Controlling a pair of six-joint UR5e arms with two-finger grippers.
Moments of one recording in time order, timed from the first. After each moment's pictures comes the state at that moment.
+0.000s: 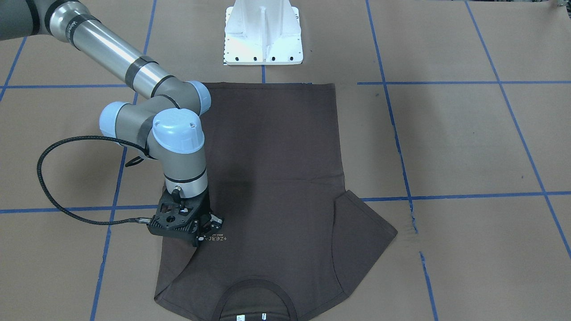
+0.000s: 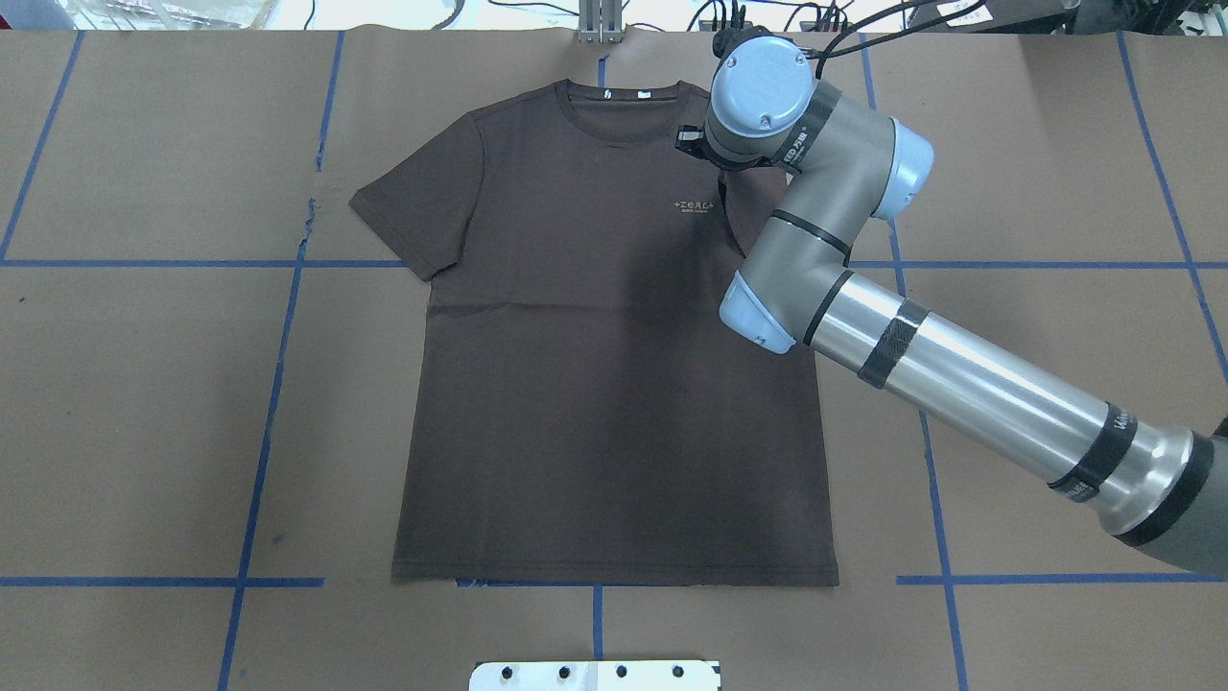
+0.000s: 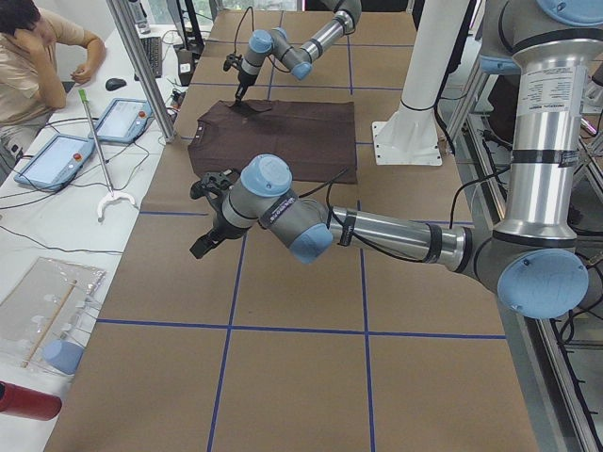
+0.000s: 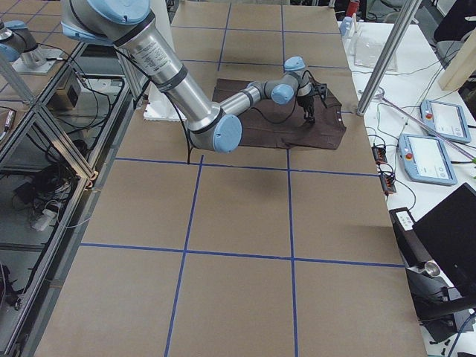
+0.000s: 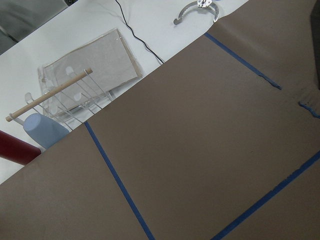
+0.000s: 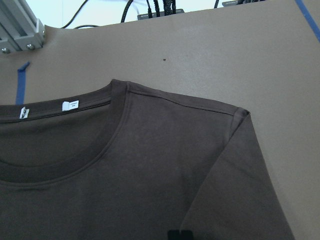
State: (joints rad) left arm -1.52 -1.58 -1.73 -2.20 -2.25 0.08; right arm 0.74 -0.73 1.18 -1.22 1.63 1.24
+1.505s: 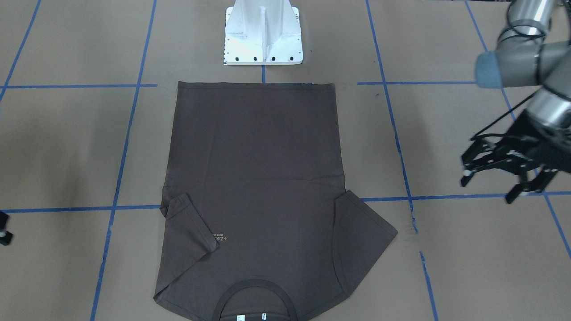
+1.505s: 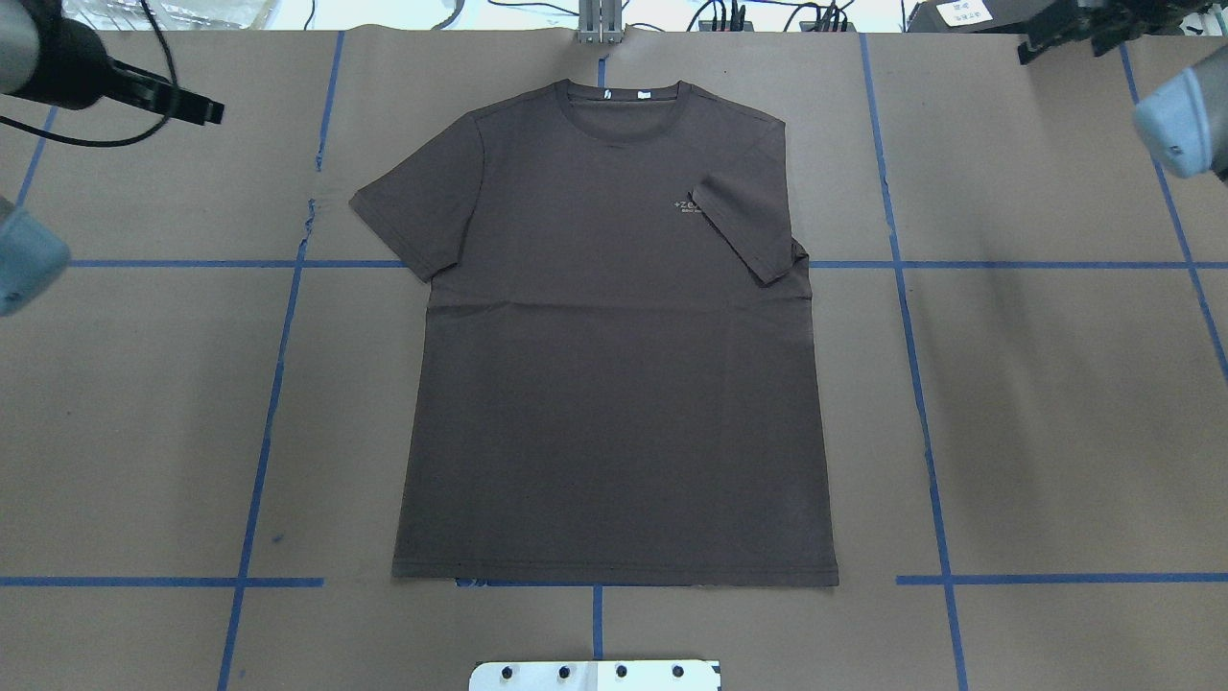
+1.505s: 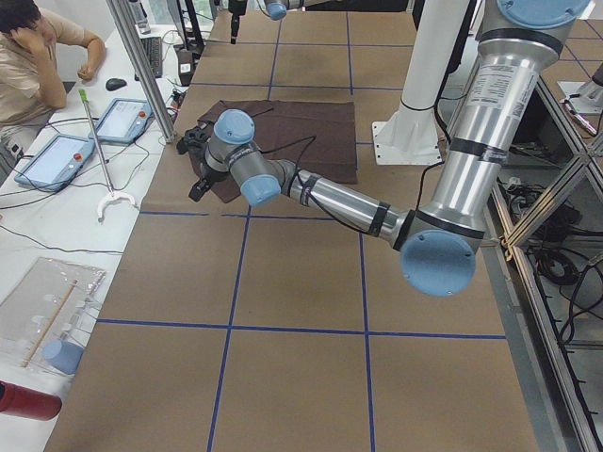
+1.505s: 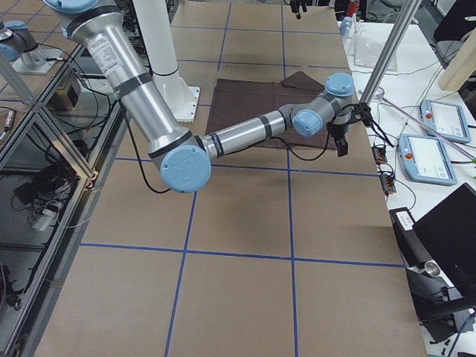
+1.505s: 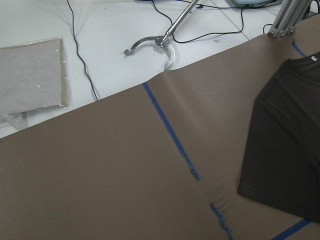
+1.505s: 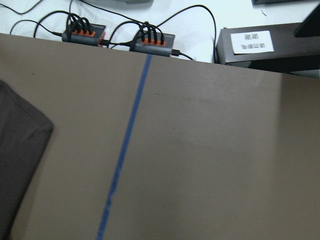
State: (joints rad) left arm -1.08 -1.92 -1.62 -2.20 -2.03 -0.57; right arm 1.31 -1.12 1.42 -1.23 2.26 0.42
